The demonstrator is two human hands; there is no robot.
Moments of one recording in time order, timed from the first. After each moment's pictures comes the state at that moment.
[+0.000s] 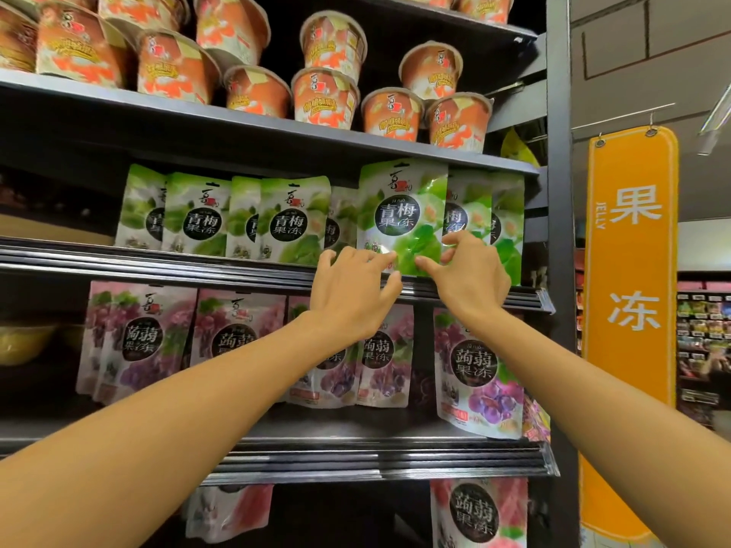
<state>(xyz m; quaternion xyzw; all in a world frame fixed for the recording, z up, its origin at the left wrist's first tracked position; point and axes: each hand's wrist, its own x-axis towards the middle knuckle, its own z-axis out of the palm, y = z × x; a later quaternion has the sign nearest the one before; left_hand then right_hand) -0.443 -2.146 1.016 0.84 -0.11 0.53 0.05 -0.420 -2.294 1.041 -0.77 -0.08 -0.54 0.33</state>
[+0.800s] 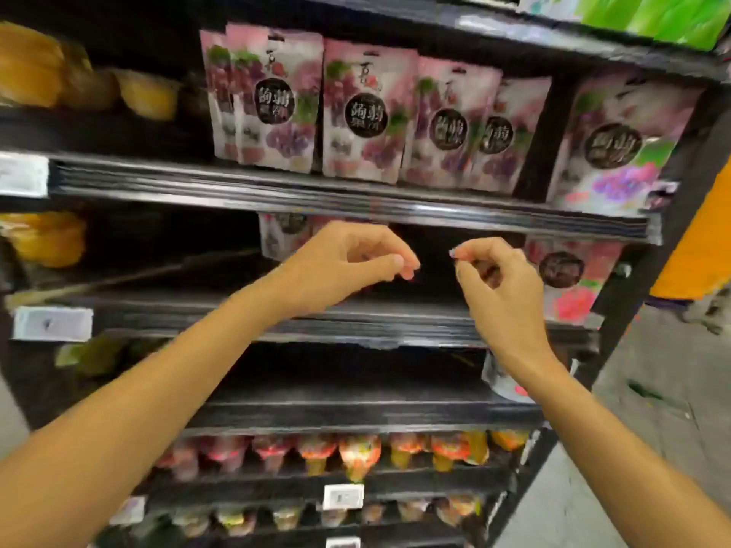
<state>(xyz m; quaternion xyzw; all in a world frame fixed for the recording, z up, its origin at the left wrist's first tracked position) -0.610 -1.972 0.825 0.82 -0.29 0.15 0.46 -0.561 -2.184 0.787 -0.78 -0.21 -0.35 0.47</state>
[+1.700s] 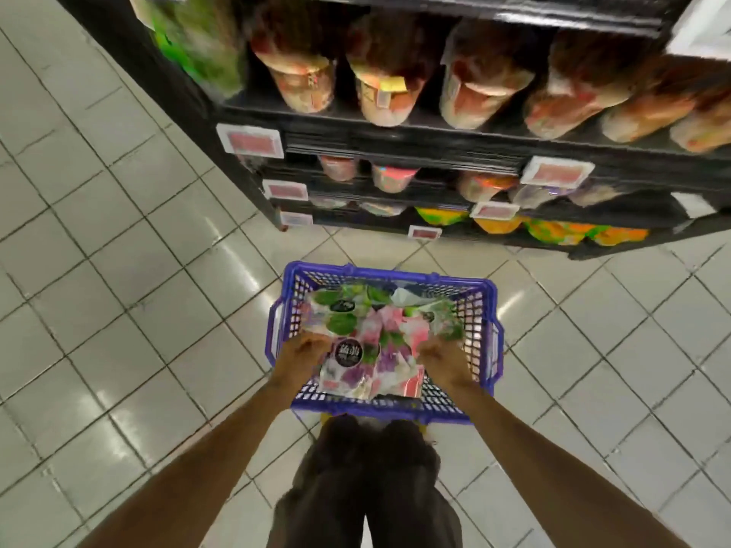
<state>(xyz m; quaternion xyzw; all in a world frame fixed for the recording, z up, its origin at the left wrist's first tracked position) -0.852 -1.812 0.000 0.66 0.44 -0.20 0.58 -0.768 -2.033 -0.016 -0.85 0.10 0.43 0.28</state>
